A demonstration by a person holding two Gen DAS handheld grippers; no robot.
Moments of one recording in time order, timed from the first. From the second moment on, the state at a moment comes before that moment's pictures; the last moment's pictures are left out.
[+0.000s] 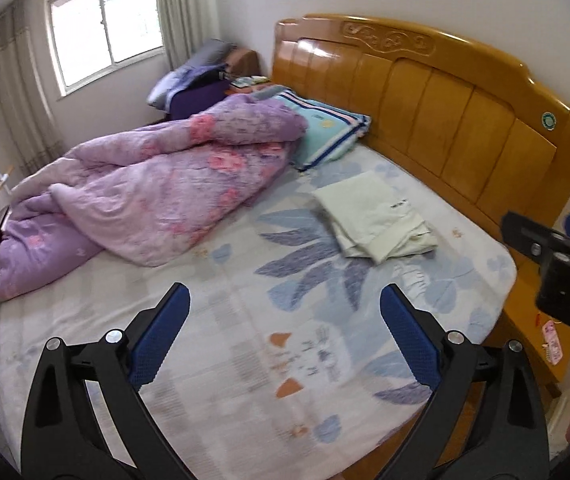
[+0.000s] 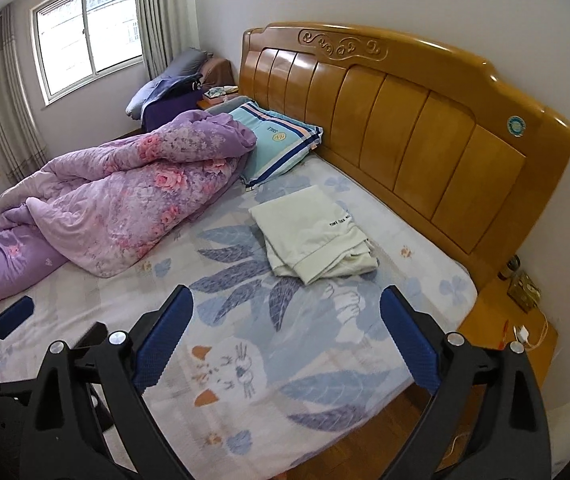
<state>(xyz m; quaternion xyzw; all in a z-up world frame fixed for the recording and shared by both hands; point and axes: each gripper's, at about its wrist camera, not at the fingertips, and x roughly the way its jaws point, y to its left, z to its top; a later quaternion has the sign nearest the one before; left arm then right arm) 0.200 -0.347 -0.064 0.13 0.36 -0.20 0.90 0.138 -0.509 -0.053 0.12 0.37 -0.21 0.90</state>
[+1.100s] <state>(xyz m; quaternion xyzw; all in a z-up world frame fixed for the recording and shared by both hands) 0.109 -0.140 -0.058 0.09 0.34 -0.24 0.90 0.035 -0.295 -0.067 0.10 0.34 -0.26 0.90</state>
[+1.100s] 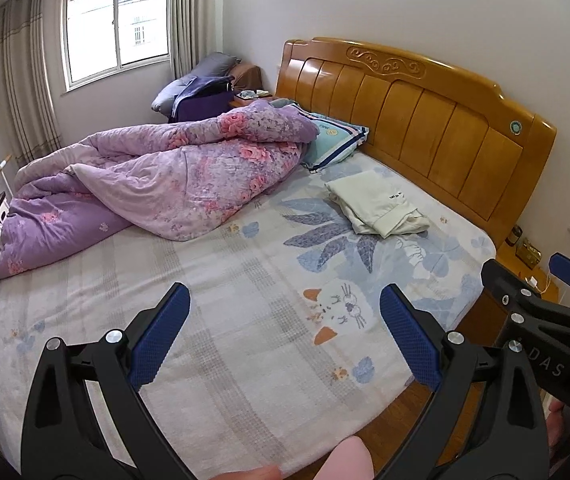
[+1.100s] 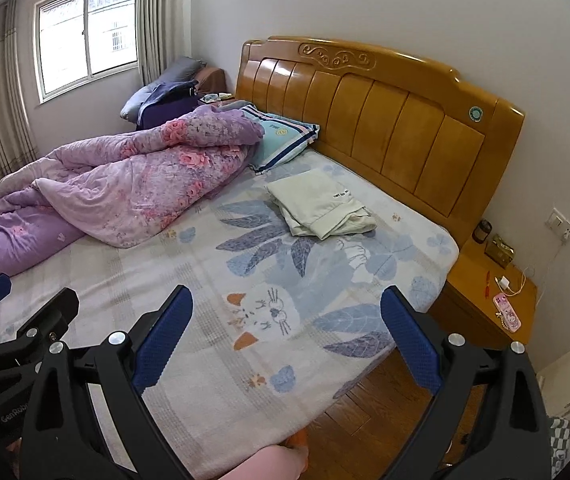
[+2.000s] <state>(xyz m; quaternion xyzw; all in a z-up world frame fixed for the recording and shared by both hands) 0.093 -0.117 -0.043 0.10 0.34 -0.25 0.90 0.031 -0.289 -0.047 0.08 0.33 -0.26 0.90</state>
